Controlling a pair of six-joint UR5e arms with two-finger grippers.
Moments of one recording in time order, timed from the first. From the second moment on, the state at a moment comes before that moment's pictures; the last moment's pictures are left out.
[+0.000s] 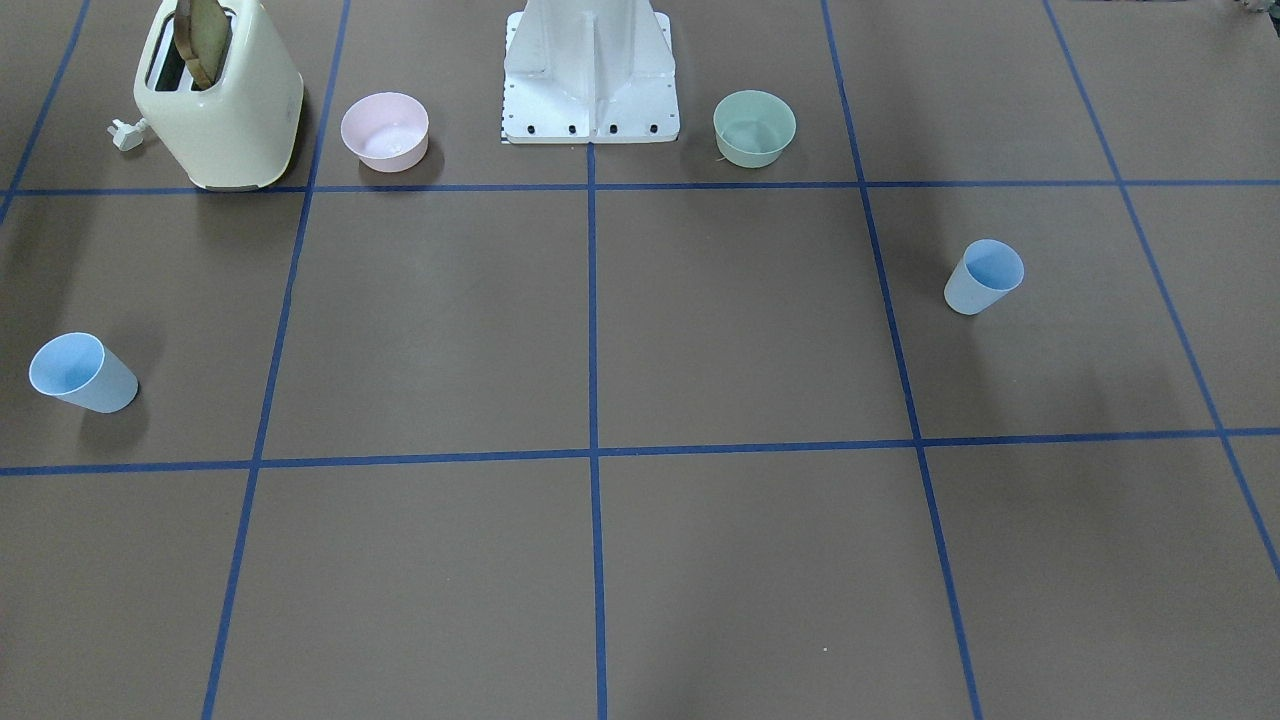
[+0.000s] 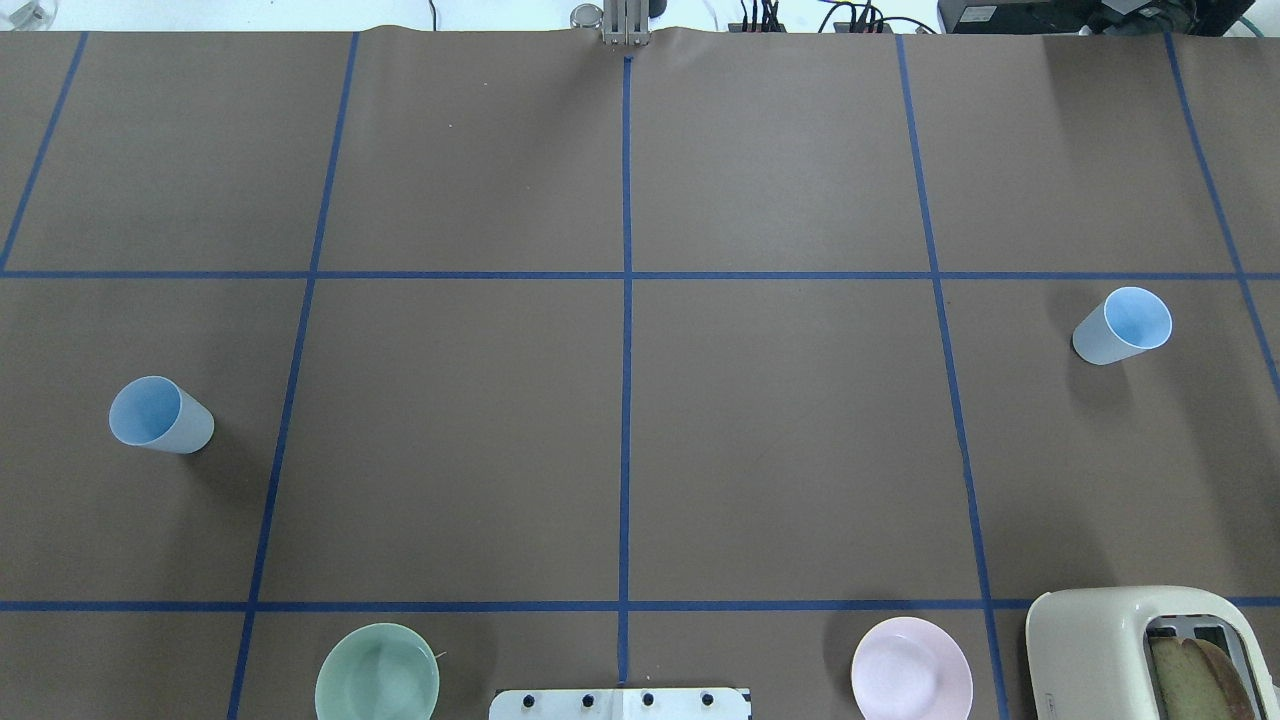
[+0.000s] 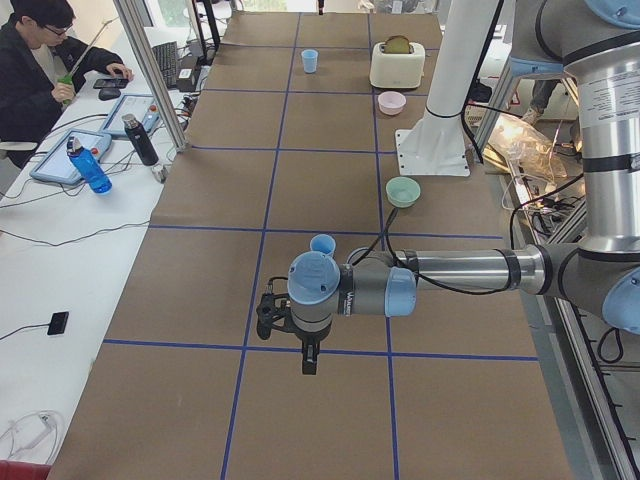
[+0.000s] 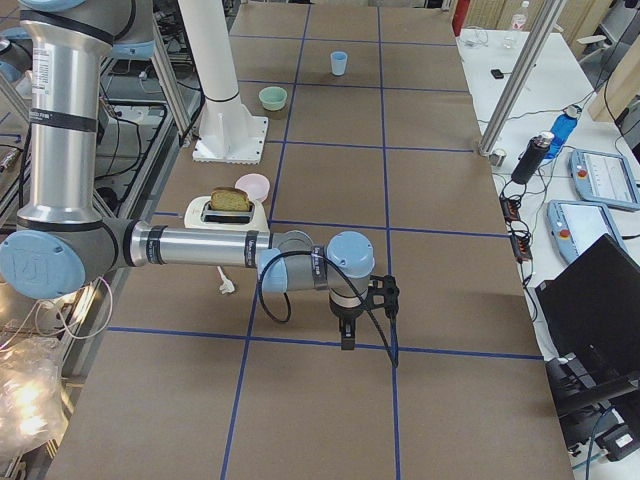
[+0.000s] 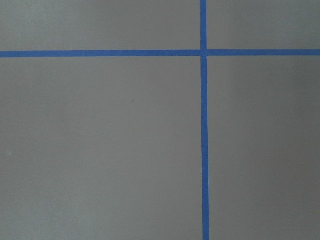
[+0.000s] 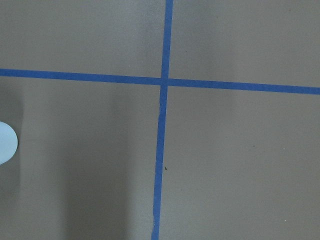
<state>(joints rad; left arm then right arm) -1.62 -1.37 -1.74 -1.63 -2.37 0.02 1.51 -1.69 1.68 -1.44 2.31 0.07</state>
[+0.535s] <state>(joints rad) -1.62 -1.38 -1.75 -1.63 -2.37 0.03 1.51 -1.69 1.68 -1.44 2.31 0.07</state>
